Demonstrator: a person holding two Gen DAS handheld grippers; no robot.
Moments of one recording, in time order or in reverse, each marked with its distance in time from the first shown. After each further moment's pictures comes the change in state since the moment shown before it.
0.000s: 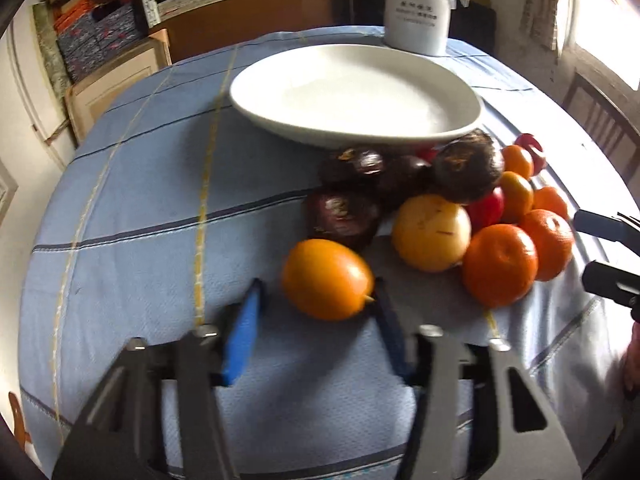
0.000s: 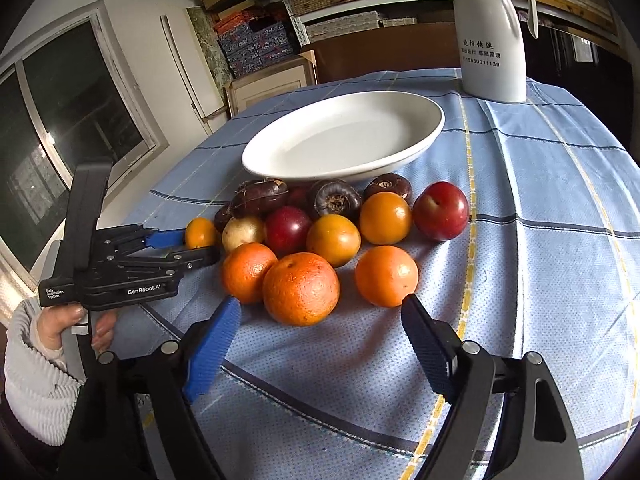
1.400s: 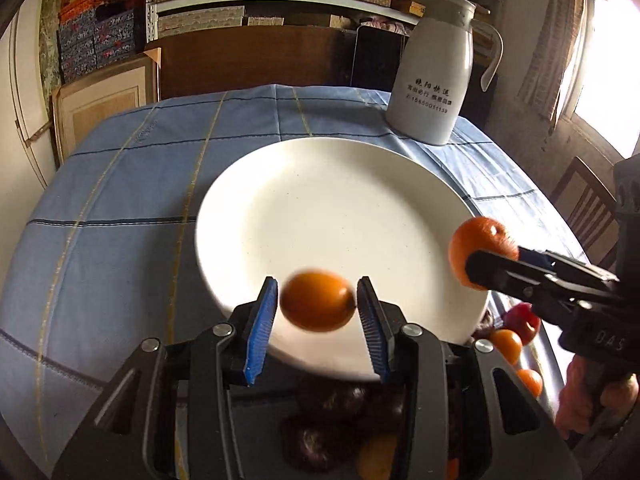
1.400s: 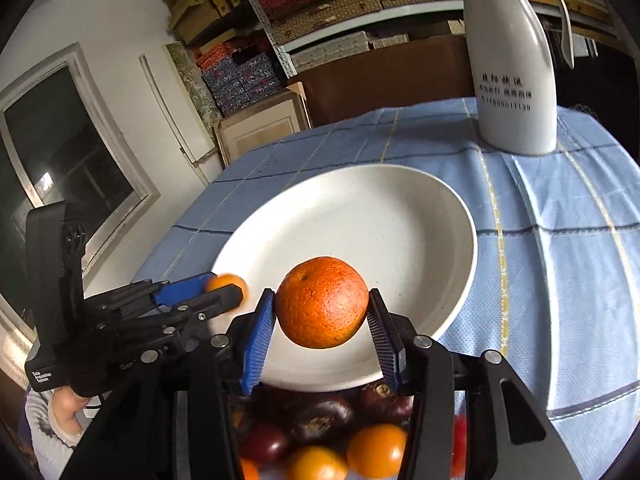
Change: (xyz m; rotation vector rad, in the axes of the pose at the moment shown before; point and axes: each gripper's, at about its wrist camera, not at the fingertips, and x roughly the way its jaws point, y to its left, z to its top) left arm 0.033 0.010 0.118 -0.120 -0.140 -0.102; right arm 0.069 -0.026 0.130 0.092 -0.075 0.026
